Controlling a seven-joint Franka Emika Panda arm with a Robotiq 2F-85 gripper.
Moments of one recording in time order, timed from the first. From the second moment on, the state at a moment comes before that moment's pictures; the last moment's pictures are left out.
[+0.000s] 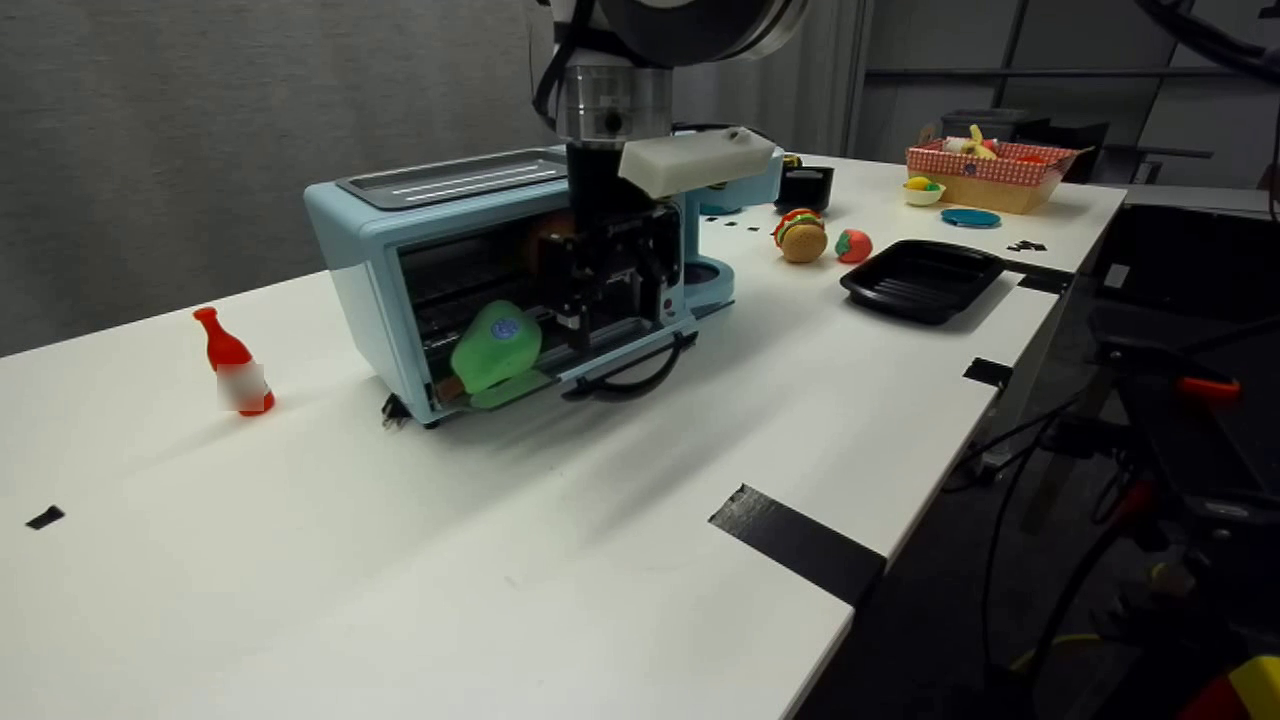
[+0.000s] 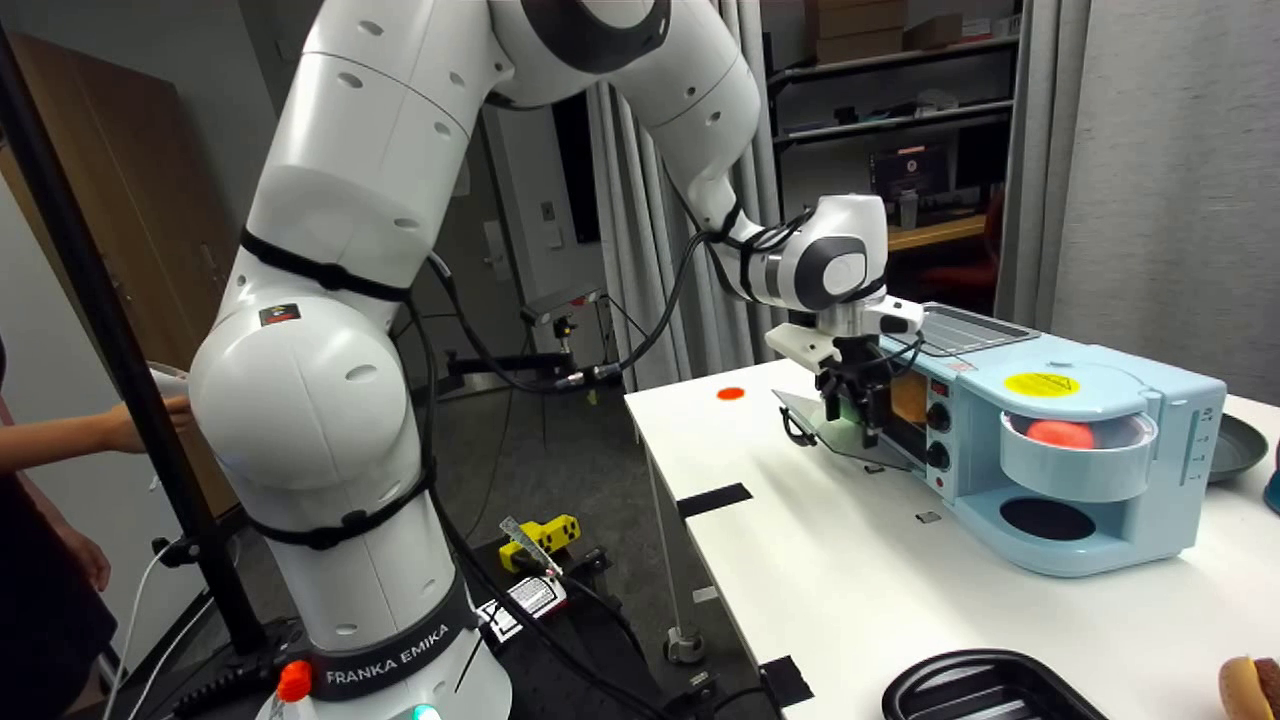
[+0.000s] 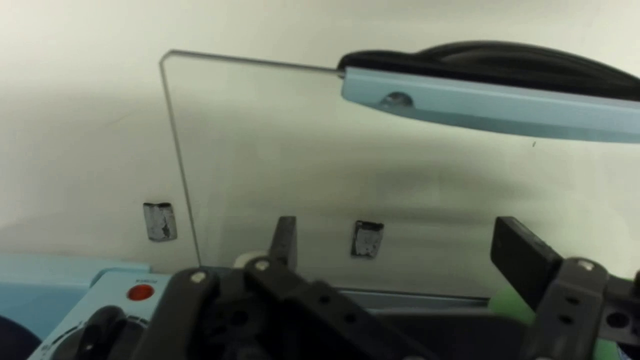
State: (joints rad) arm 0.12 0.58 0.01 -1.92 0.07 2.55 0.33
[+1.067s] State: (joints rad) arm 0.12 0.61 0.00 -1.96 0.07 2.55 0.33
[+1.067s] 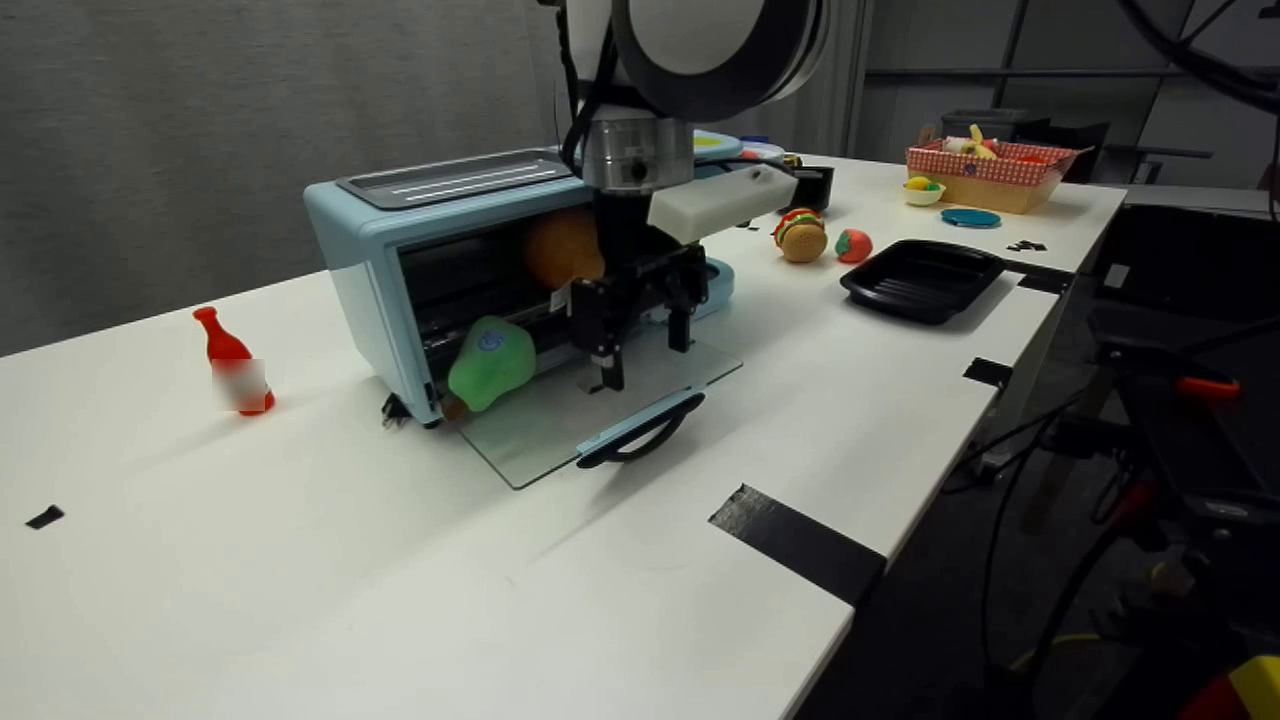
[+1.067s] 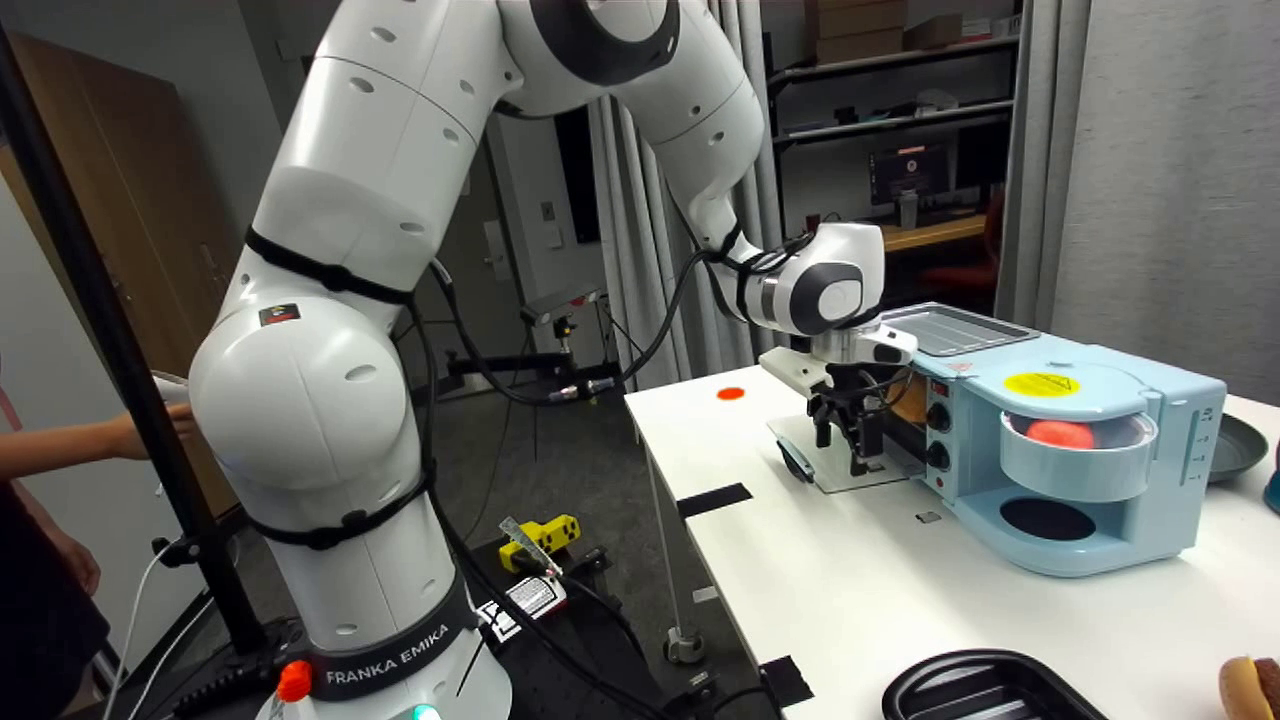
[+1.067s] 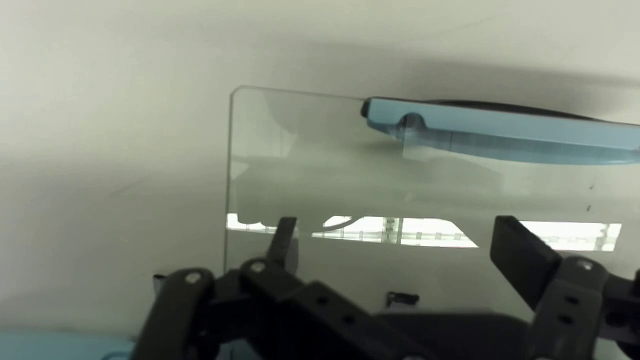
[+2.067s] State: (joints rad) arm 0.12 0.61 0.01 -1.96 0.07 2.55 0.32
